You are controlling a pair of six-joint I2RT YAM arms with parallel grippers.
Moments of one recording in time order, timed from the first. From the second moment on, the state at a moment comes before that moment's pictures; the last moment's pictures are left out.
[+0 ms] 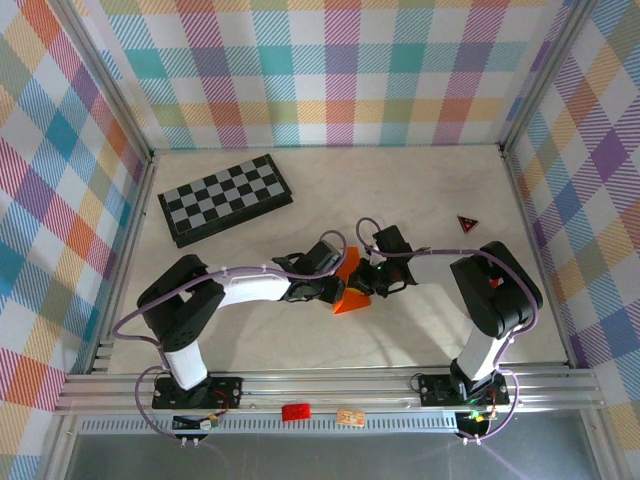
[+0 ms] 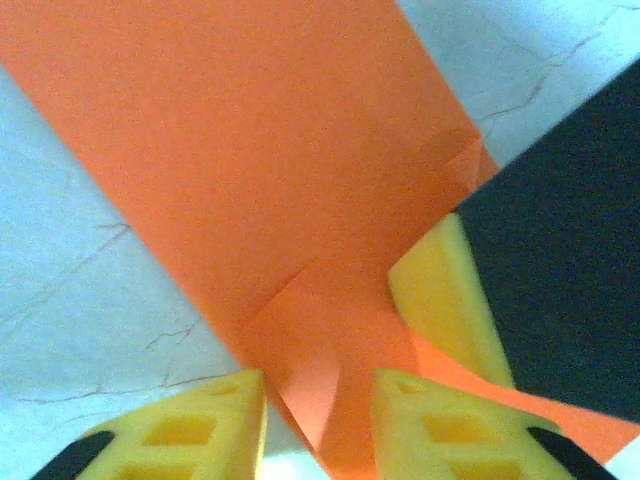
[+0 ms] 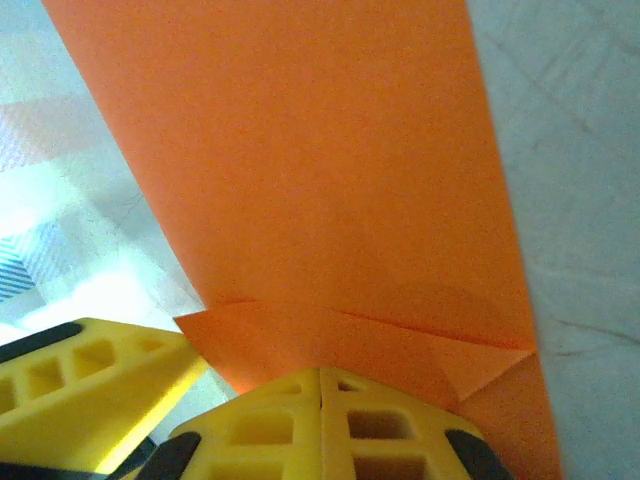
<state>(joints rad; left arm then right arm) -0.87 1.74 0.96 -0.22 0.01 -0.47 0.51 1.73 0.76 -0.11 -0.58 0.85</state>
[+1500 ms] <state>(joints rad) -0.78 1.81 0.84 0.05 0.52 -0.86 0.51 1.73 0.76 -0.10 -0.58 0.83</state>
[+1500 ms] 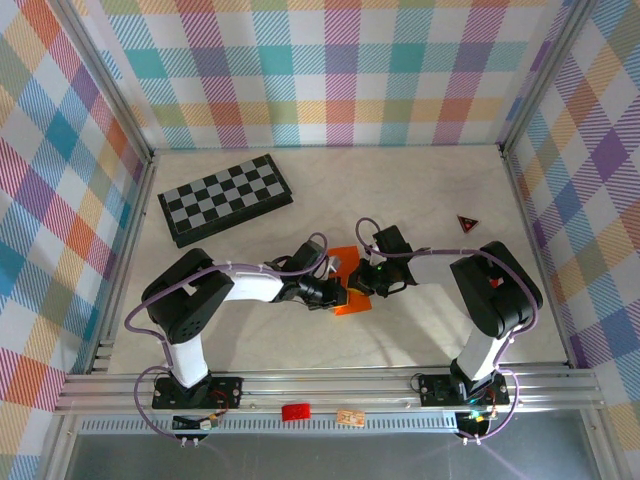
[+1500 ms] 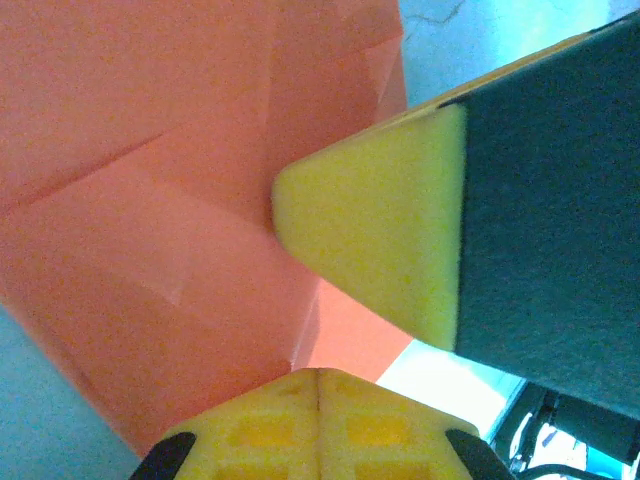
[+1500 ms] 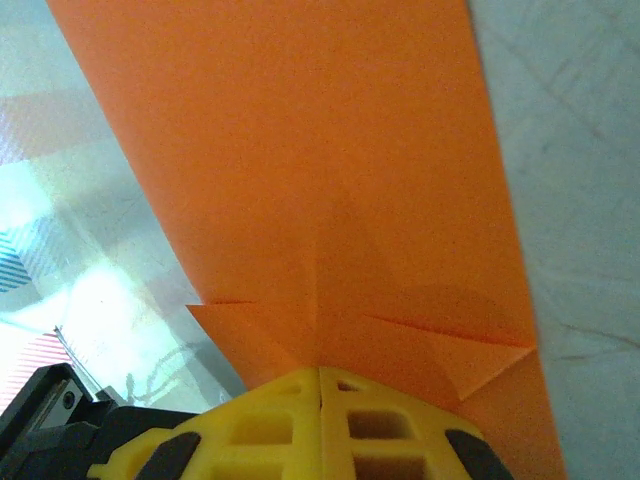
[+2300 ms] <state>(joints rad) -0.78 1.73 0.73 0.03 0.54 -0.81 0.51 1.73 0.75 -0.09 -0.58 0.82</state>
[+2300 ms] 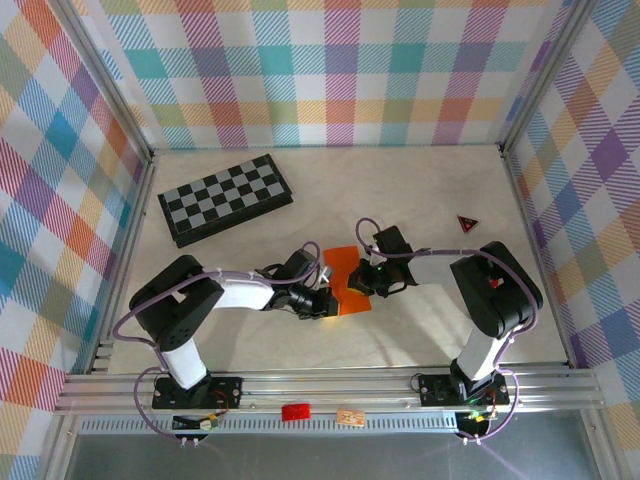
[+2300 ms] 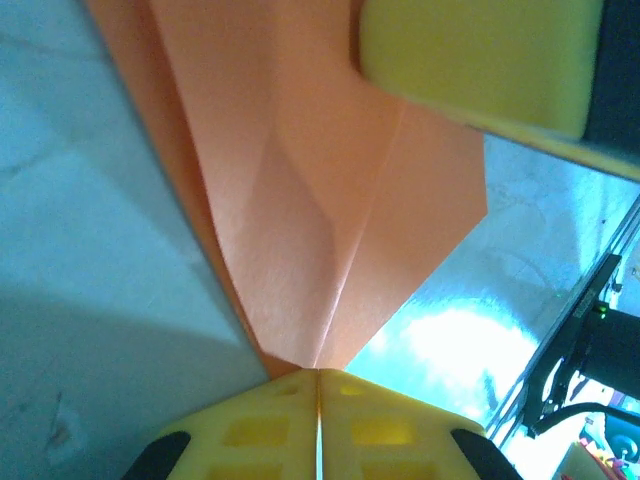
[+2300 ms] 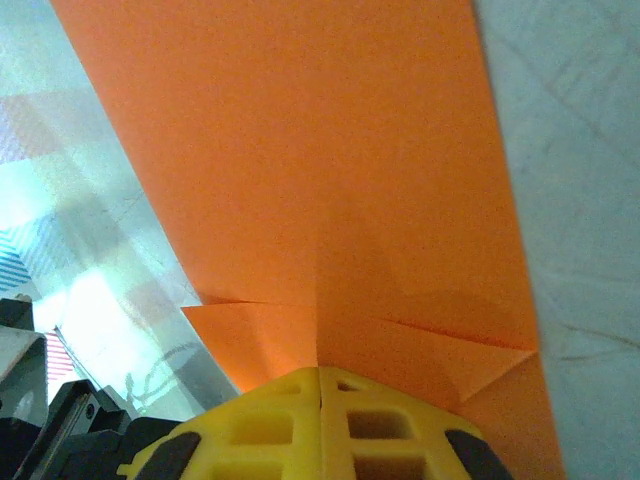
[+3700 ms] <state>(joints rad) -0.78 1.78 0.72 0.18 0.53 -0.81 0.55 1.62 0.75 -0.09 -0.56 0.81</state>
